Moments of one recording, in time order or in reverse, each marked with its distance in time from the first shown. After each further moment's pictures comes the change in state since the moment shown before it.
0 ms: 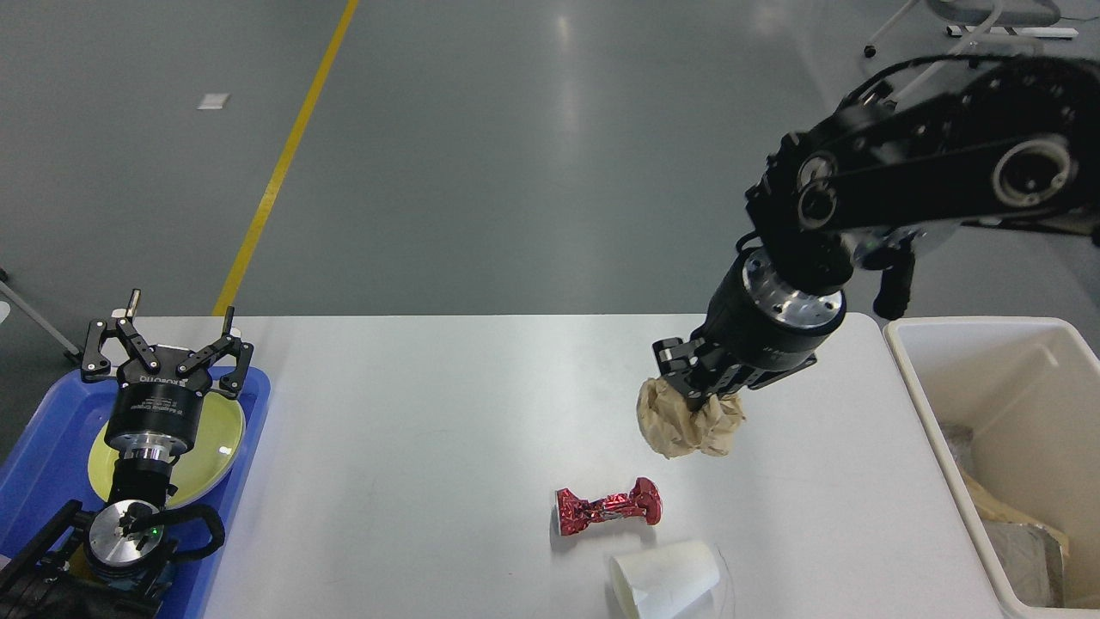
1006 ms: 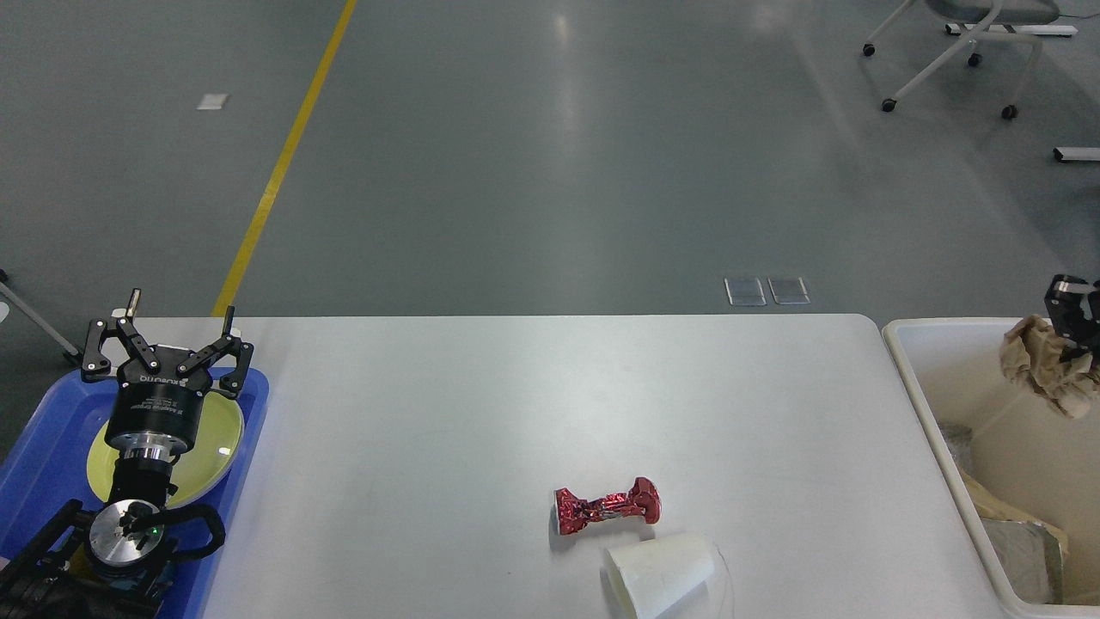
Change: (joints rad) left arm 0.000 -0.001 0.000 0.000 0.001 0.000 0.000; right arm -0.333 -0.494 -0.428 -0.488 -0.026 -0.043 0.008
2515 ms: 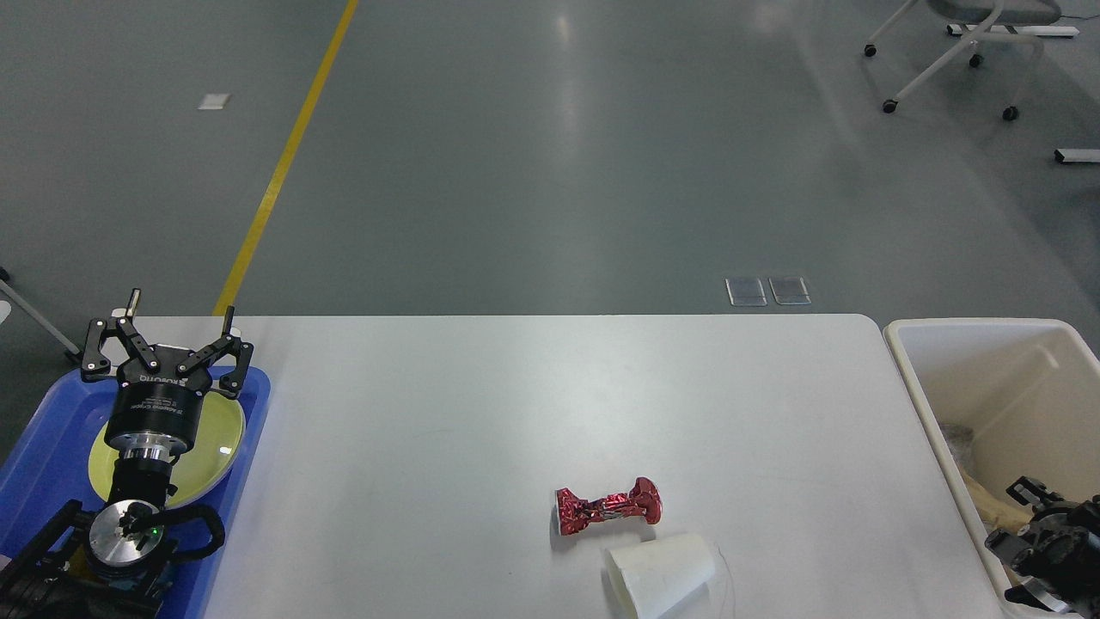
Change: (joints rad) left arm 0.000 0.001 0.000 0.000 0.000 0.000 0.000; right arm -1.352 0.380 0.670 -0.944 -0.012 -0.816 0.002
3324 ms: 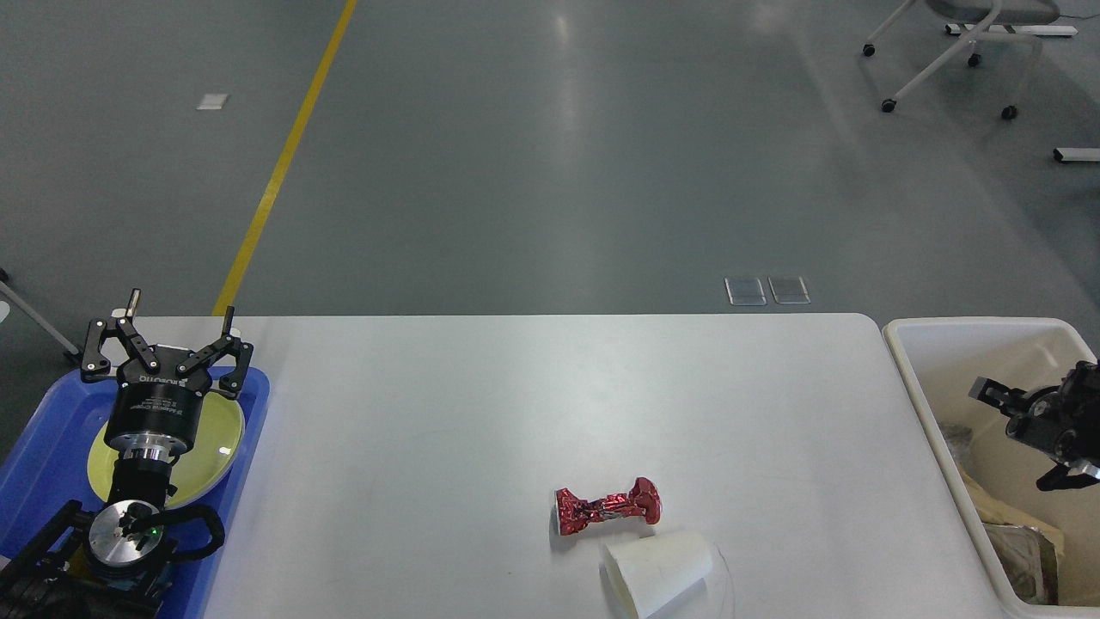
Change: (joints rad) left arm 0.000 0.000 0.000 0.000 0.000 0.000 0.000; right arm 0.524 -0.192 -0.159 0.454 -0.301 0.293 -0.010
